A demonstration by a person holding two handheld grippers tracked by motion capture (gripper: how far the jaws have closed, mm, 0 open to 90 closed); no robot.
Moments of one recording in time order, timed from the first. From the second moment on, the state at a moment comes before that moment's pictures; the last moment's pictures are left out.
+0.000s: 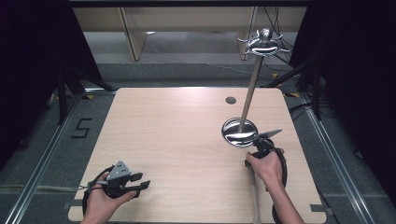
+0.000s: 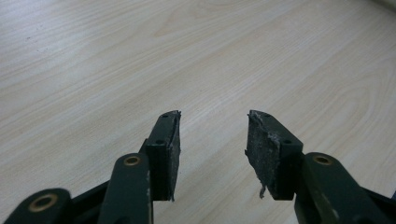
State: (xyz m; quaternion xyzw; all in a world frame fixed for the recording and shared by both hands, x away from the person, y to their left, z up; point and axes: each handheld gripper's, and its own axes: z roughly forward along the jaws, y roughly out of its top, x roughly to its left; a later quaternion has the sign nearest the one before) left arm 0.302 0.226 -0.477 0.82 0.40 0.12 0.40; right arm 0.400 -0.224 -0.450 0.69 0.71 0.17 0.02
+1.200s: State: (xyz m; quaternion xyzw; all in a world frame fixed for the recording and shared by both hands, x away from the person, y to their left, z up) left arm 0.302 0.223 -0.479 0.82 0.39 0.12 0.41; right arm 0.343 -0.234 -0.404 0.59 0.69 0.39 0.16
